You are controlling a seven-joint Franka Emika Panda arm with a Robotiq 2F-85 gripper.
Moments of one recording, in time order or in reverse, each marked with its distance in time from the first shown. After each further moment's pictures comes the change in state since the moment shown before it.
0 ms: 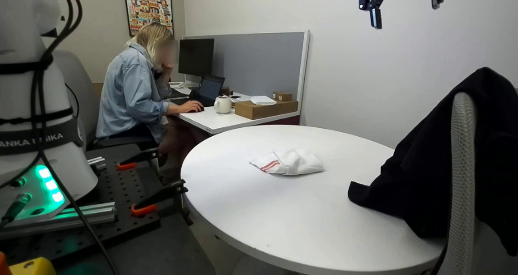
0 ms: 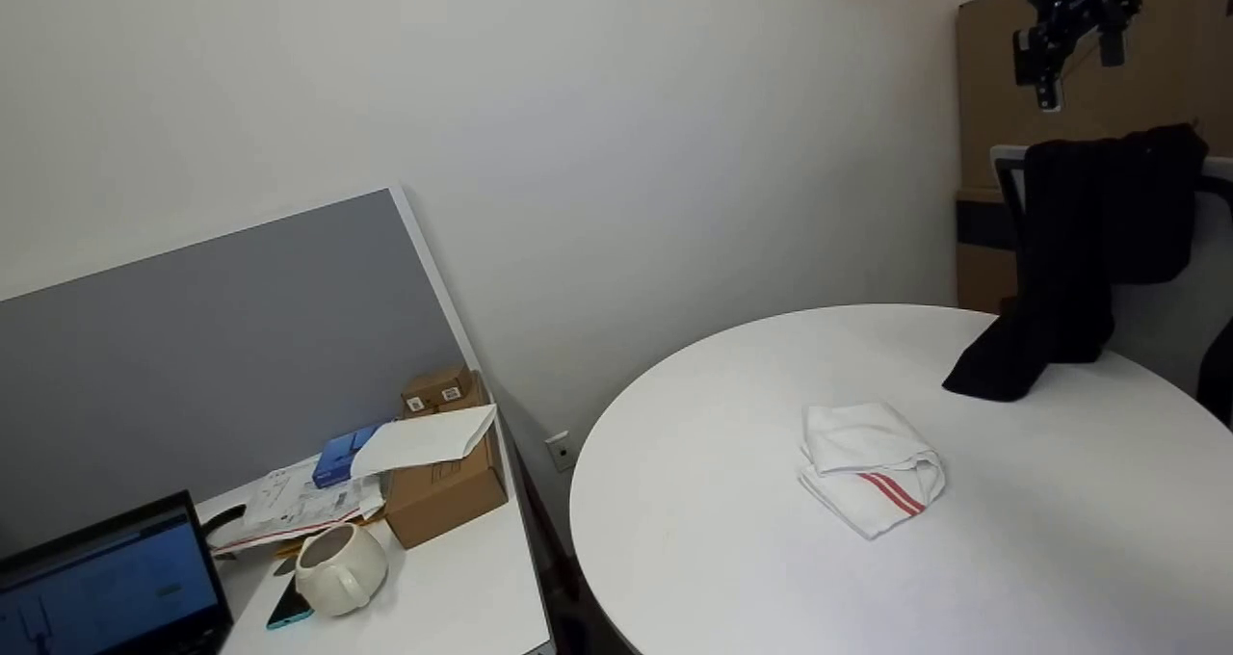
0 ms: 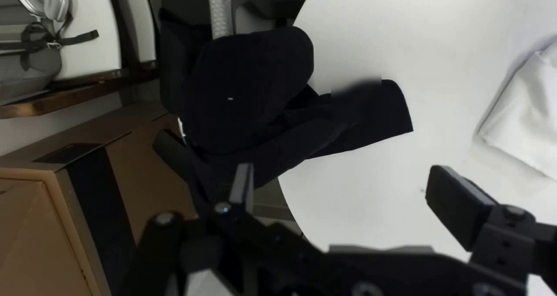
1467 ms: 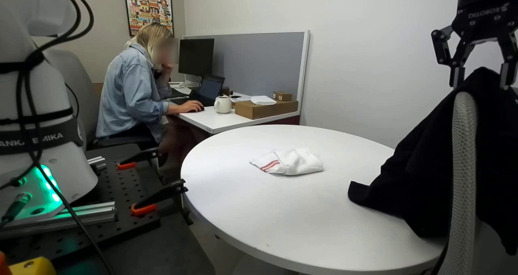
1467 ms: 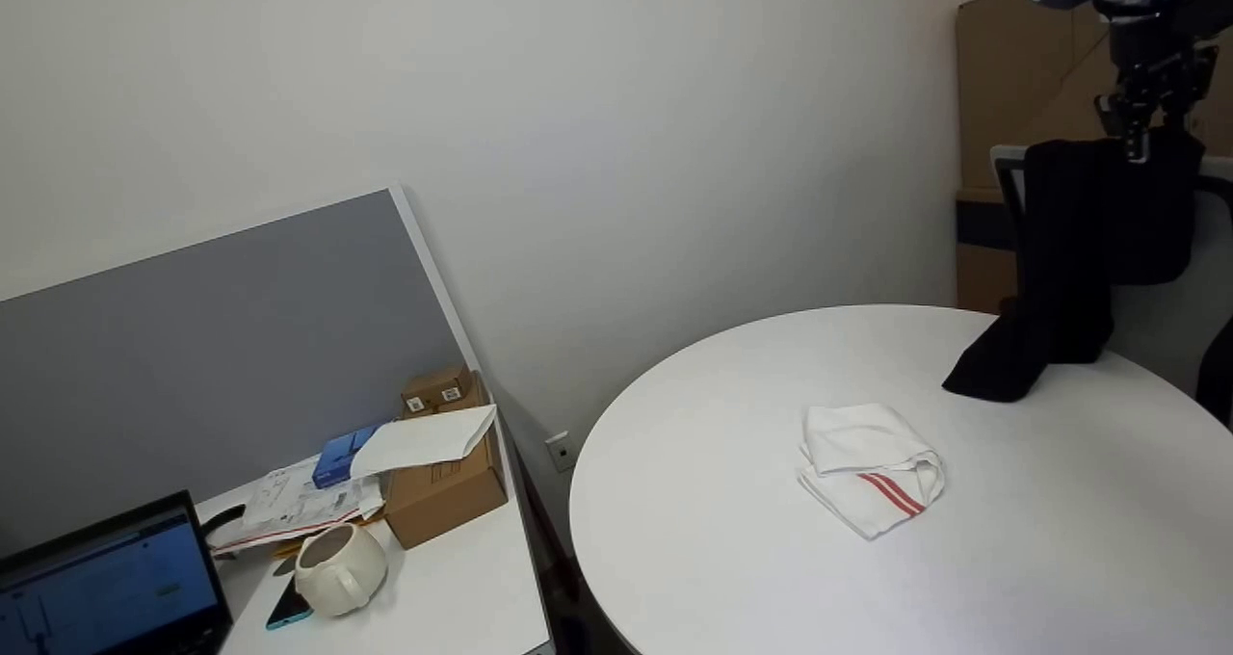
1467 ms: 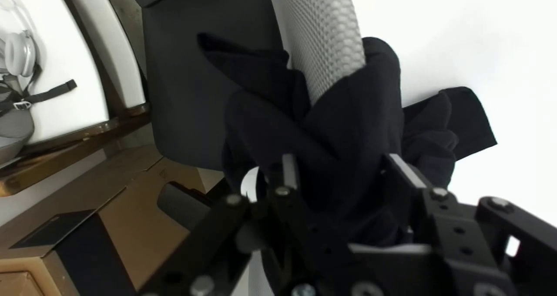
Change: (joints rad) arm -0.242 0.363 0.036 0.308 0.179 -0.016 -0.116
